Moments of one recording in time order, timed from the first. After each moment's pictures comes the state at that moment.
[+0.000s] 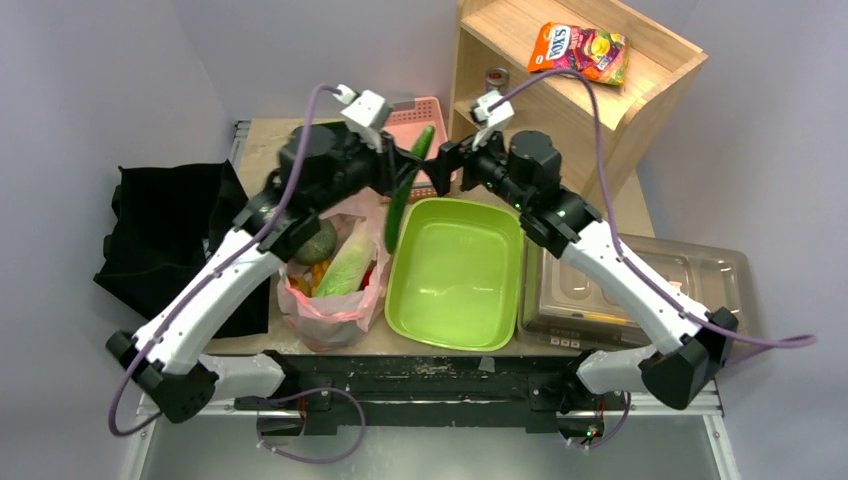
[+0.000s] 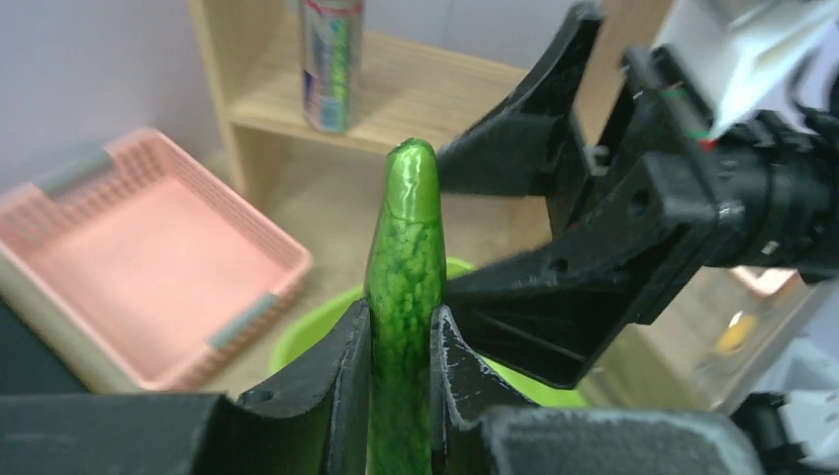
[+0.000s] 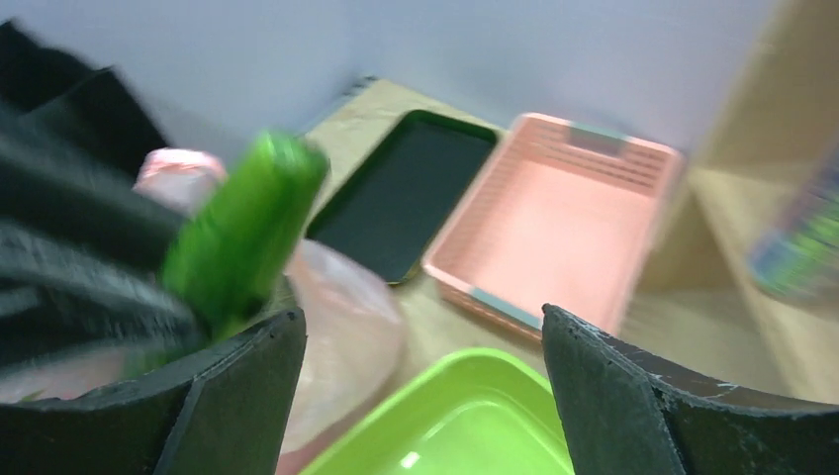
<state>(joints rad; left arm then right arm) -0.60 1.20 1.43 -0.31 0.19 -0.11 0.68 1.34 1.36 -0.11 -0.09 0.12</state>
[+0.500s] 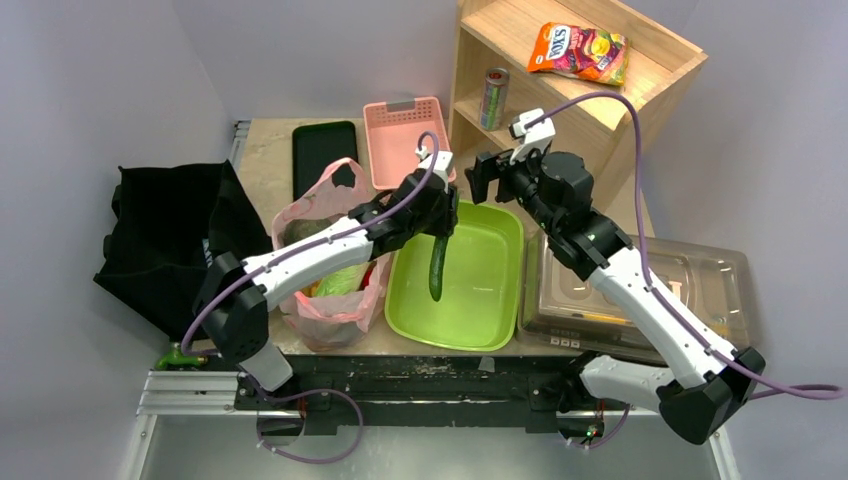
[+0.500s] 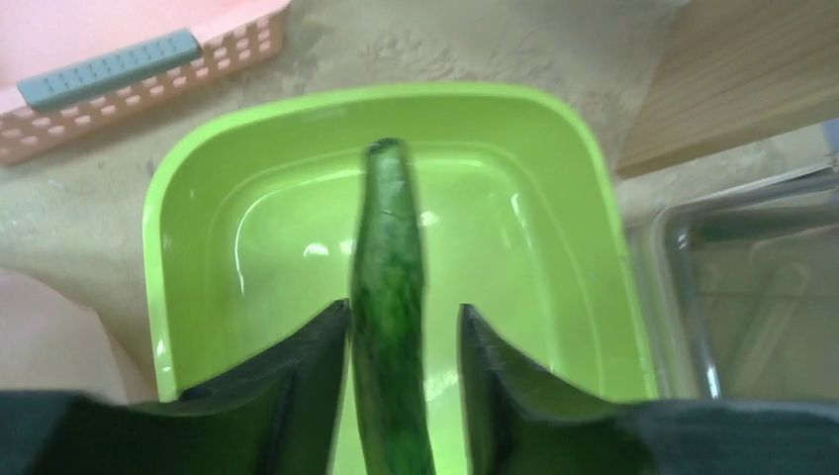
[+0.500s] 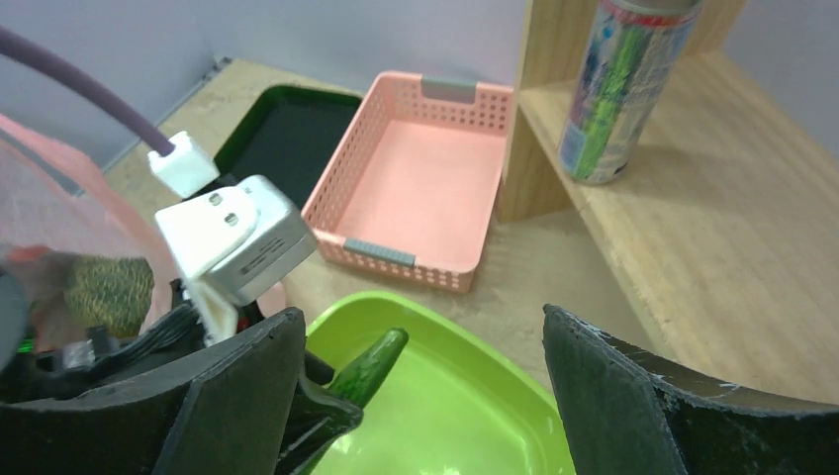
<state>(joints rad) -0.84 1.60 1.32 -0.28 -0.21 -0.47 0.59 1.13 1.19 -0.18 0.15 0.08</state>
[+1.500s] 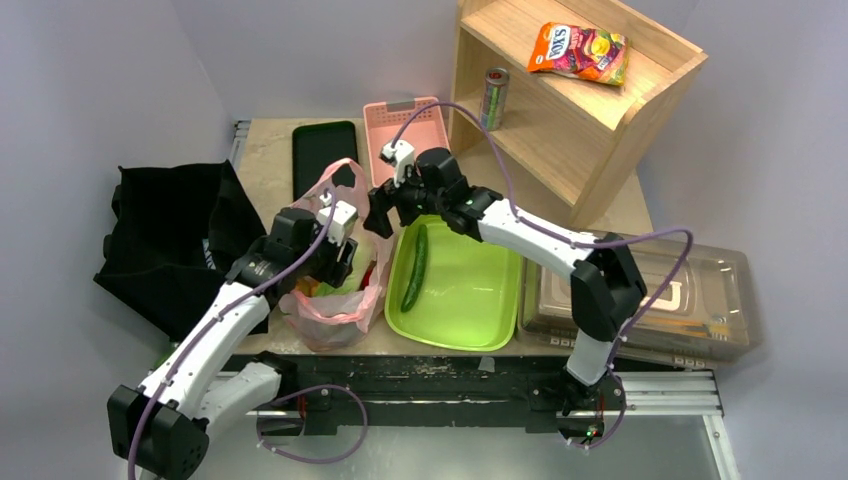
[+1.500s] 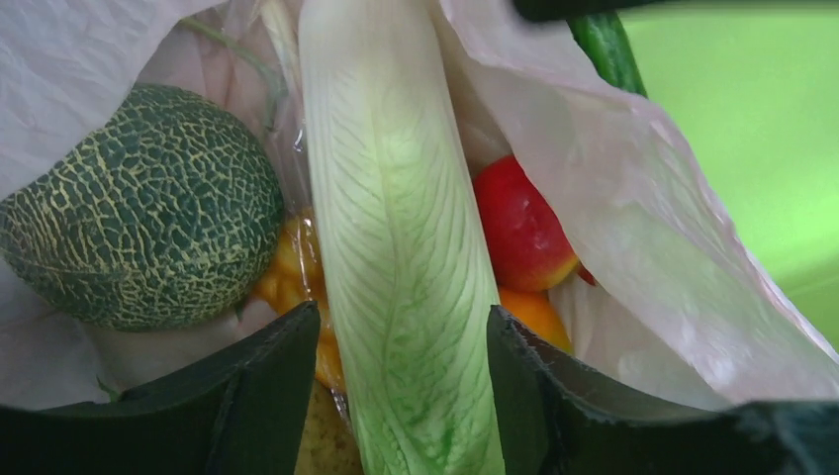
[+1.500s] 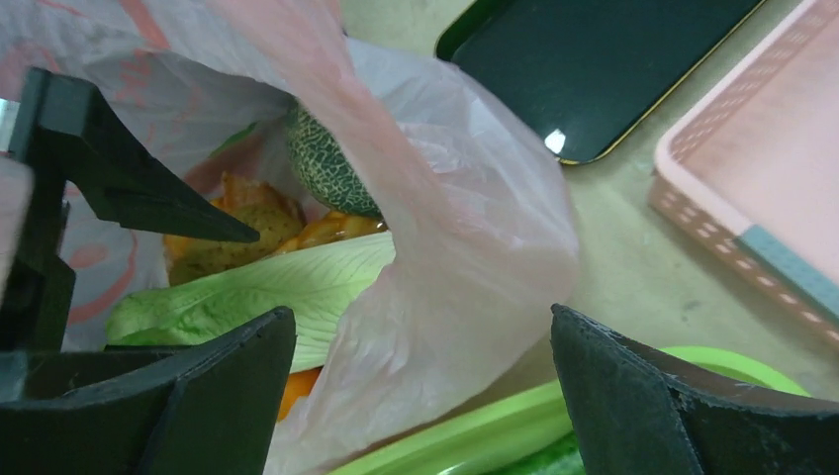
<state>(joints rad) -0.37 0.94 0.79 -0.62 0.13 0.12 0.76 1.74 1.43 -0.11 -0.31 0.15</state>
